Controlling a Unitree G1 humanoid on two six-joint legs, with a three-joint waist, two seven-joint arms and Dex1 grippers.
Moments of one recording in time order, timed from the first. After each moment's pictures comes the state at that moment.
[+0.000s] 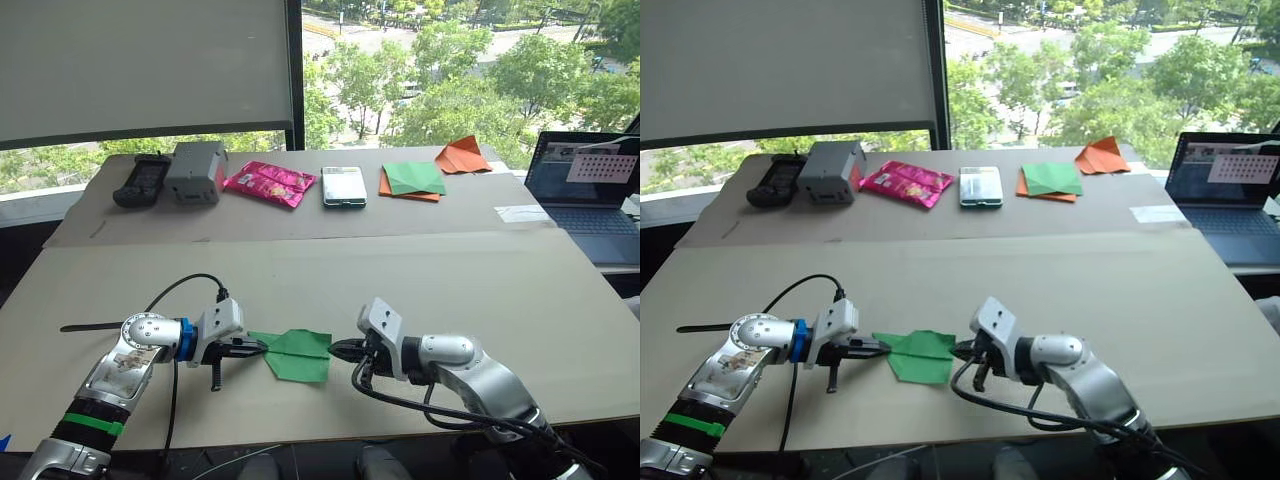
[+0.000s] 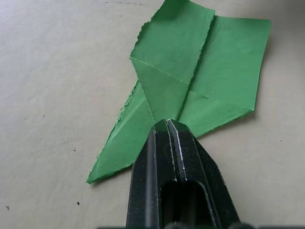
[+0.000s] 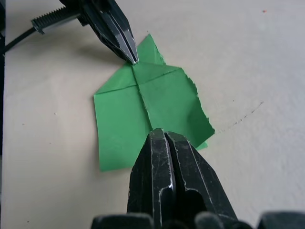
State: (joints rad) left arm -0.23 0.74 -0.16 0.08 -0.19 0.18 -1.23; right arm -0.21 -0.47 0.28 -0.43 0.27 0.68 0.84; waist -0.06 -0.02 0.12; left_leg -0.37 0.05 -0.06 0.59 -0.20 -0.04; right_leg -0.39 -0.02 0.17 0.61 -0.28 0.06
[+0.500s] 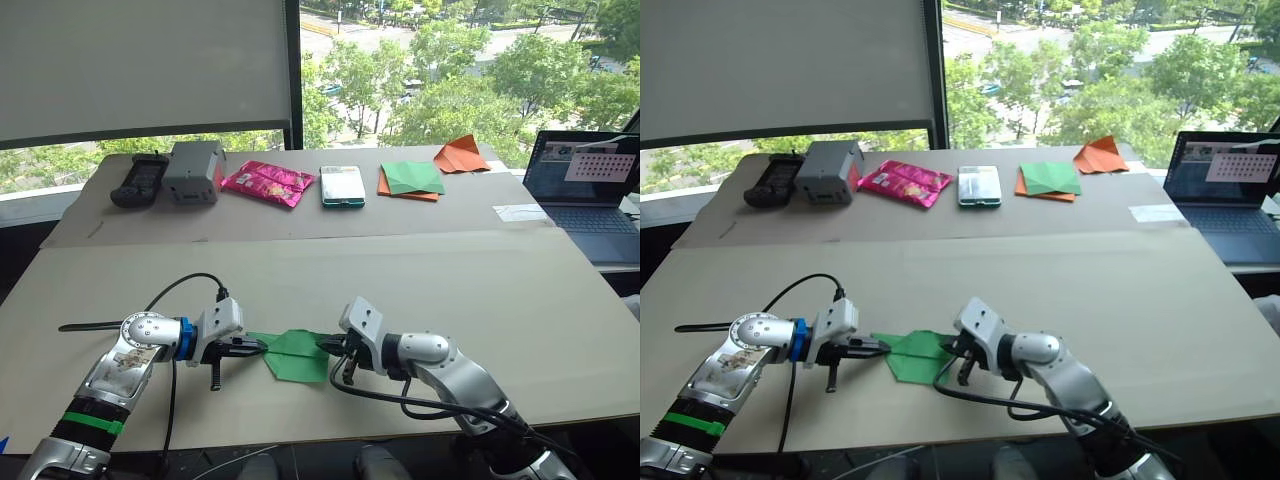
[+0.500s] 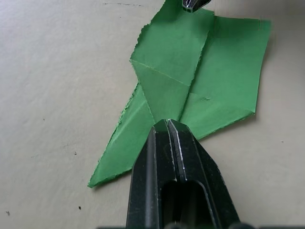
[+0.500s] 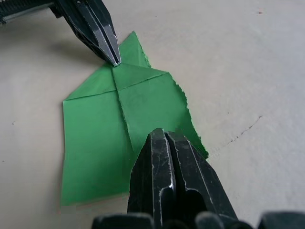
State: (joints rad) left arm -0.24 0.74 -0.16 0.08 -0.19 0.18 -1.23; right arm -0.26 -0.40 0.43 -0.24 0.13 0.57 0.73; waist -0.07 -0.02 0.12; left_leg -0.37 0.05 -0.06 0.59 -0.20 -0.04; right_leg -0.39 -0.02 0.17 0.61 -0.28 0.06
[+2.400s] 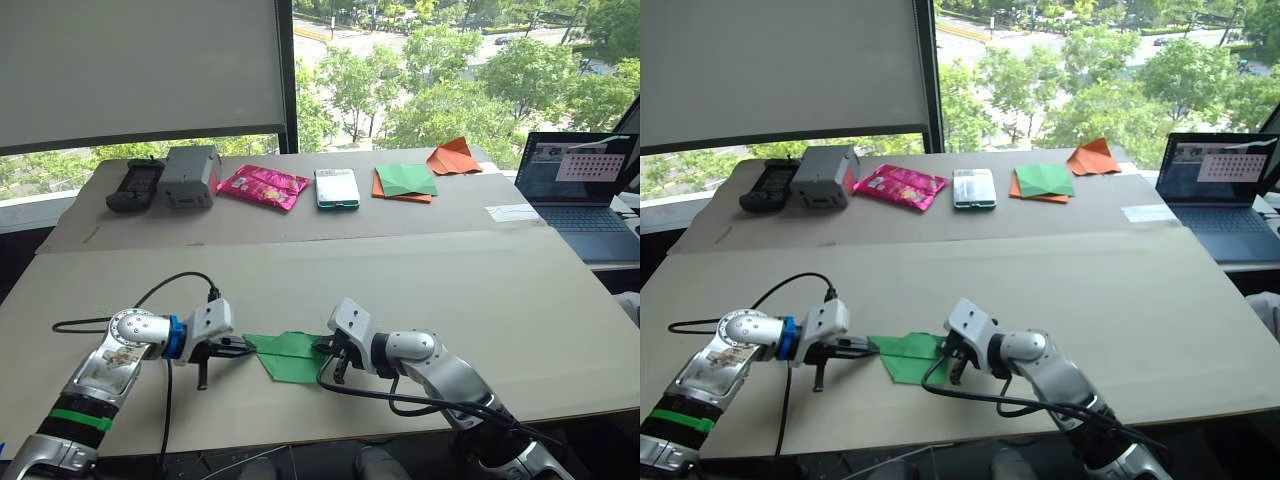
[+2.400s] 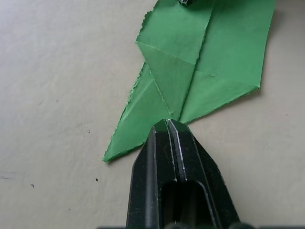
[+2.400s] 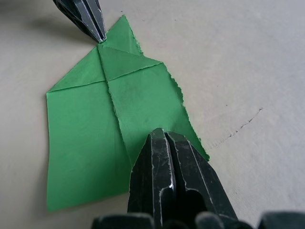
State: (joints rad) left arm -0.23 0.80 -0.15 0.13 -0.17 0.15 -1.26; right arm -0.31 -0.37 0.47 -0.23 0.09 0.65 0.69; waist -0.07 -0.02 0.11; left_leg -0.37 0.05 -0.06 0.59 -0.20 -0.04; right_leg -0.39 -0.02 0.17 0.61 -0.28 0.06
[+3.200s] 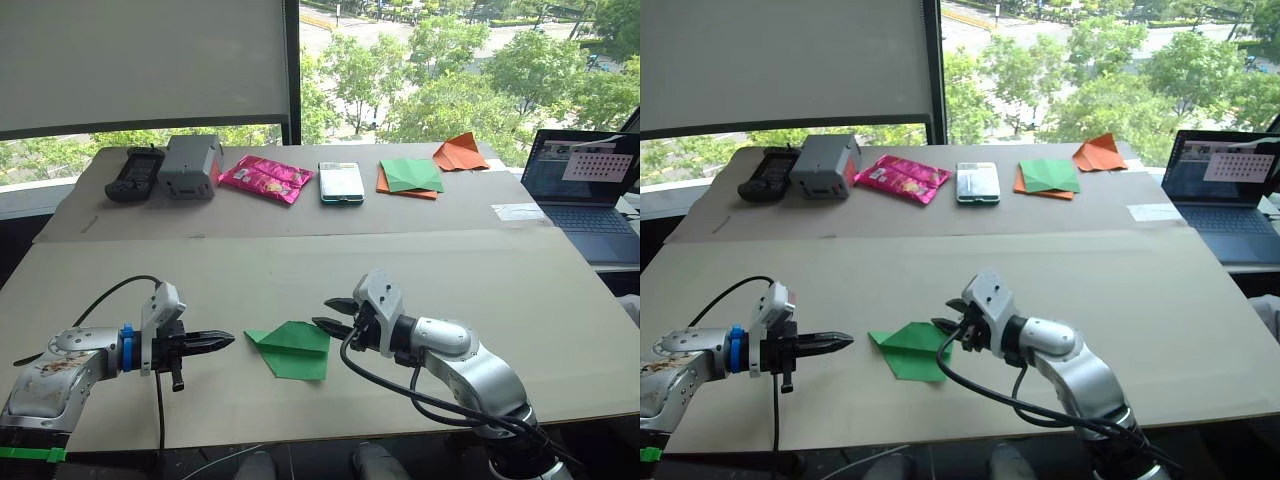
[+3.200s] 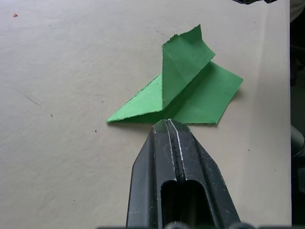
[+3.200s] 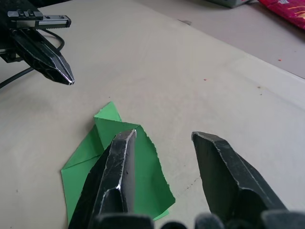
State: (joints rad) left arm -0.05 0.83 0.16 -0.12 -0.55 0.57 -1.19; right arm -0.25 -0.35 0.25 -0.50 0.24 0.74 0.63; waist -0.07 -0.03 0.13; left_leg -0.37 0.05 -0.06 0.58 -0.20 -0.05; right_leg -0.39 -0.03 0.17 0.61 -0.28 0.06
